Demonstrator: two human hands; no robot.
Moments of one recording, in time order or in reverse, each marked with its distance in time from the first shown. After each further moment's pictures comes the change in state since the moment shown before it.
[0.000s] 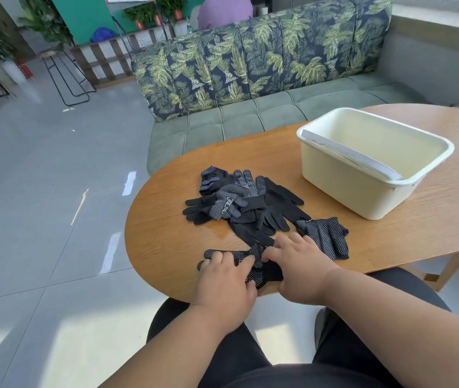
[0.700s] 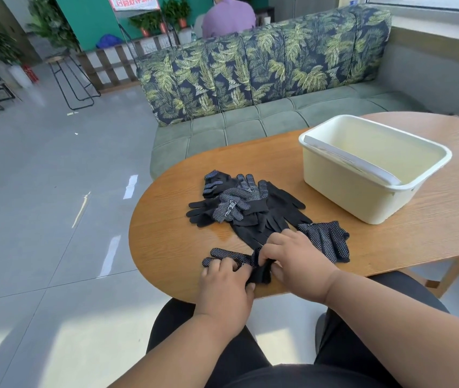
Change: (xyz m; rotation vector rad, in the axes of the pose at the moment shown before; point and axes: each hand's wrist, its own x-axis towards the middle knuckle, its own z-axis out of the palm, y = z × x) left_hand -0.012 0.000 0.007 -0.142 0.043 -0.074; right_hand 0.005 -0.002 -0.001 0.178 0.370 -0.145
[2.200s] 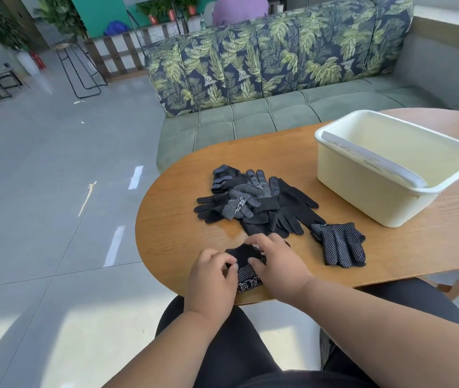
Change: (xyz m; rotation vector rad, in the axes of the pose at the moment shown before) left_hand 0.010 -0.036 -0.001 -0.492 0.156 -0.319; right_hand 0.035 -0.033 0.048 0.410 -0.019 0.382
